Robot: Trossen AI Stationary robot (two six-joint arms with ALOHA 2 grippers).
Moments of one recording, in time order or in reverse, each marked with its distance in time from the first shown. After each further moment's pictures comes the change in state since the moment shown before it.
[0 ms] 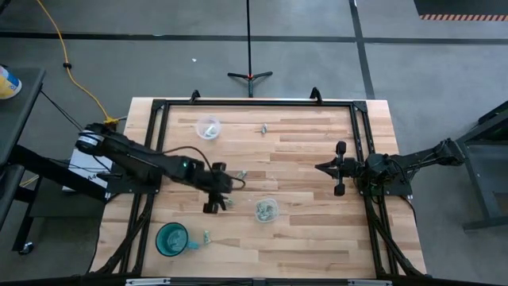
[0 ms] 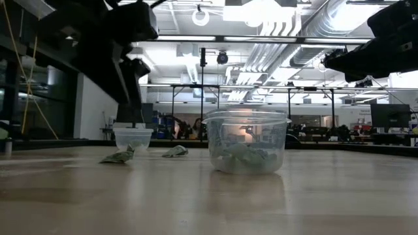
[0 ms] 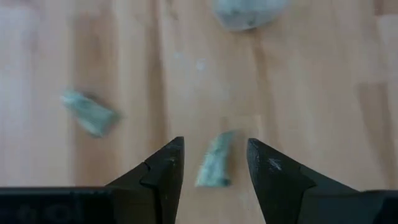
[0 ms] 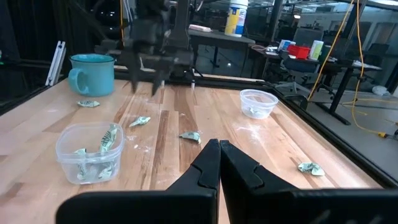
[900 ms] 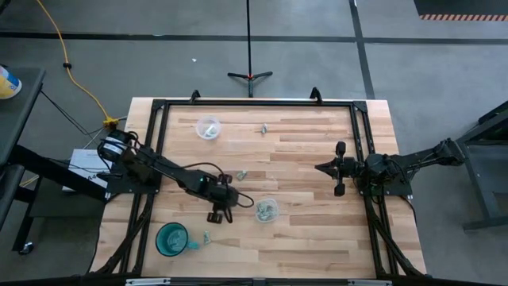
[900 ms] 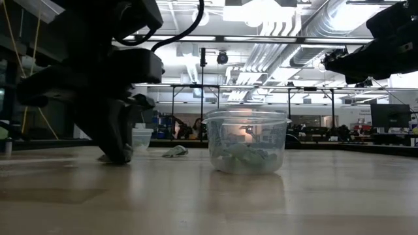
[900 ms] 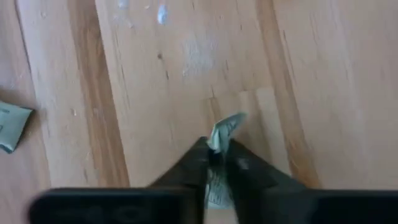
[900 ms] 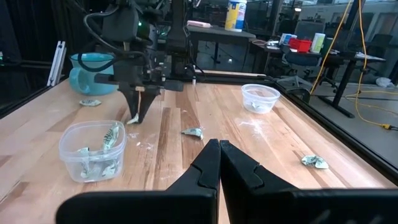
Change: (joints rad) left arm -0.044 0.259 0.004 0.090 -0.009 0.064; right arm 0.000 0.000 0.000 -0.017 0.000 0.035
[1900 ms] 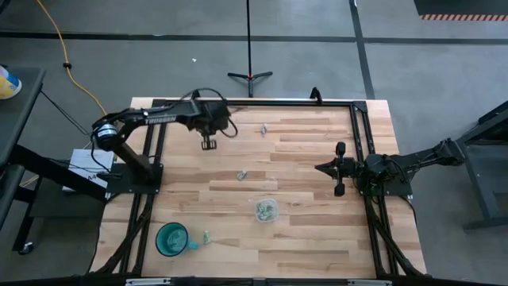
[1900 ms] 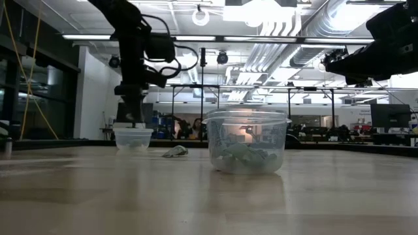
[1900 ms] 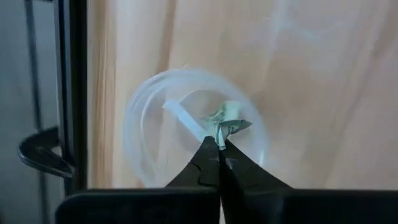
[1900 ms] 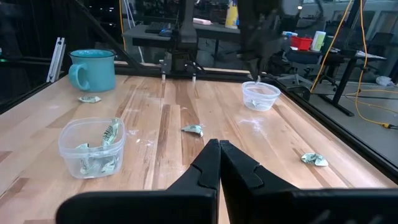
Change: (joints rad) left arm 0.799 -0.122 0.243 -0.526 -0.207 0.441; right arm 0.000 0.000 0.000 -0.012 0.000 -0.002
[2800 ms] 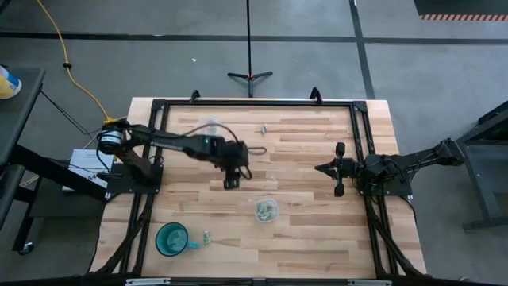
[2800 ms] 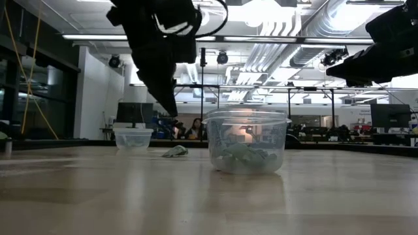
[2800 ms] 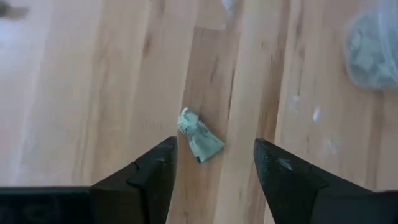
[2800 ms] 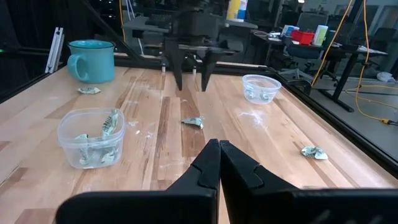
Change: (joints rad) left arm -0.468 0.051 0.000 0.279 0.231 -0.484; right arm 0.000 0.000 0.000 -0.030 0.000 0.000
